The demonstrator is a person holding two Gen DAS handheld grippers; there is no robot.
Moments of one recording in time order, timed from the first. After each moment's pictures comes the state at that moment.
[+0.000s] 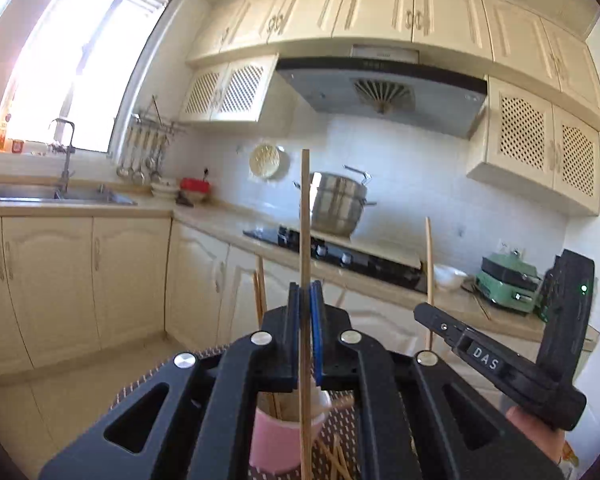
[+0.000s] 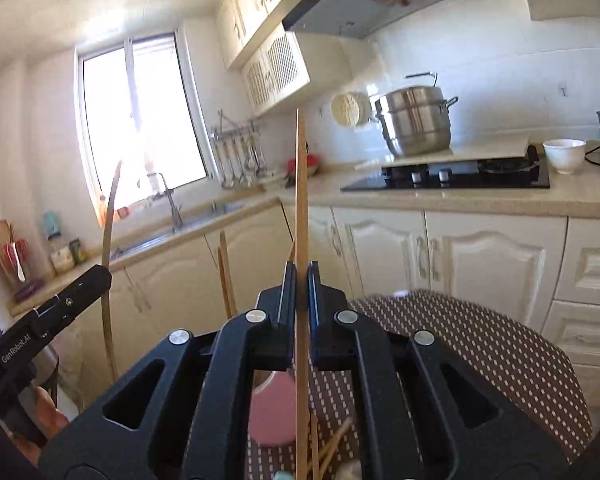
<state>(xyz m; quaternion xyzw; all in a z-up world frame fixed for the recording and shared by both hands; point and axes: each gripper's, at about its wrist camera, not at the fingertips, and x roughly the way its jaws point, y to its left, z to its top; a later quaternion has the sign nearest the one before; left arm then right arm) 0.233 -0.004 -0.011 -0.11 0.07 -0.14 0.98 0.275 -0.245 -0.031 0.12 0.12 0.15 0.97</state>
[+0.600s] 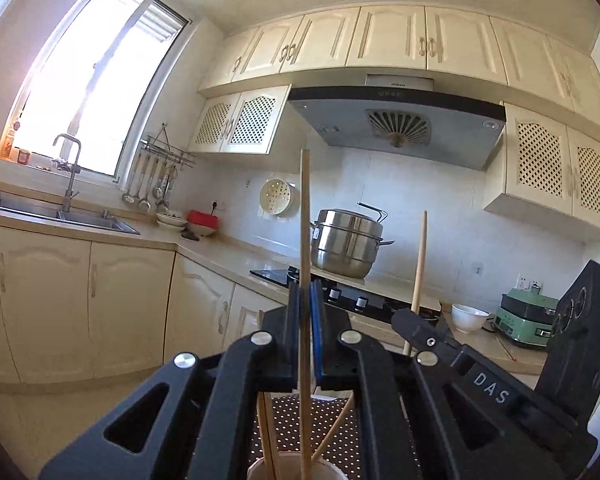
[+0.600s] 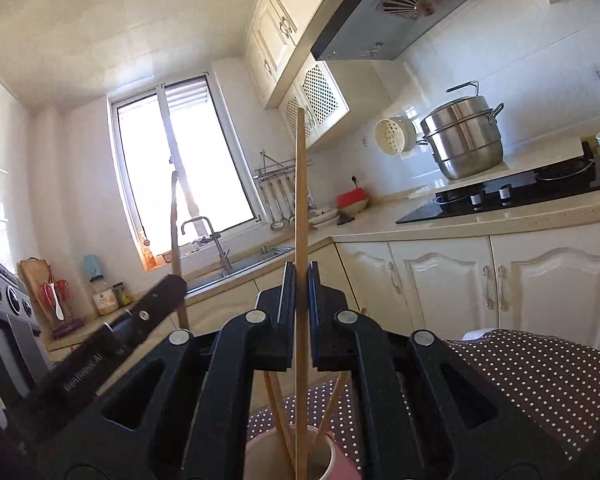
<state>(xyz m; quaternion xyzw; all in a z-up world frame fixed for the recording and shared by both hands) 0.301 -0.016 -0.015 -0.13 0.01 -0.12 0.98 0.331 -0.223 -0.027 0.17 0.05 0.24 0.95</state>
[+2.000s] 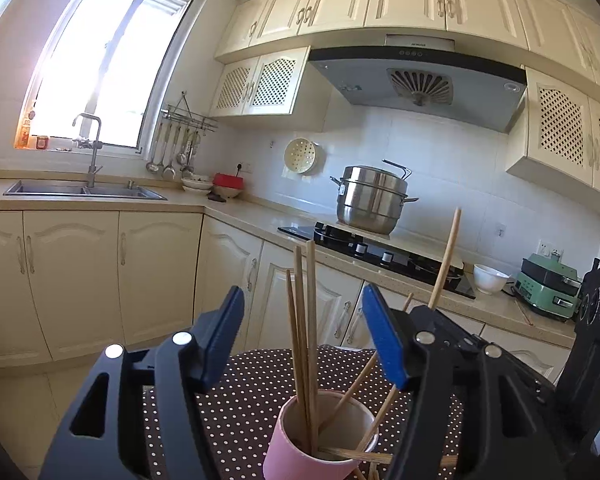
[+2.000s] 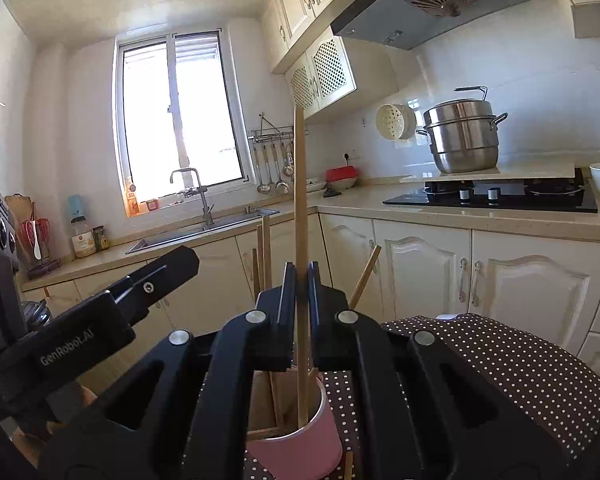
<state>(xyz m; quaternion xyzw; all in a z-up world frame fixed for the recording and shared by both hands) 0.277 0.000 -0.033 -0.10 0.10 -0.08 0.99 0.294 -0.196 -0.043 0.08 0.09 0.21 0.97</state>
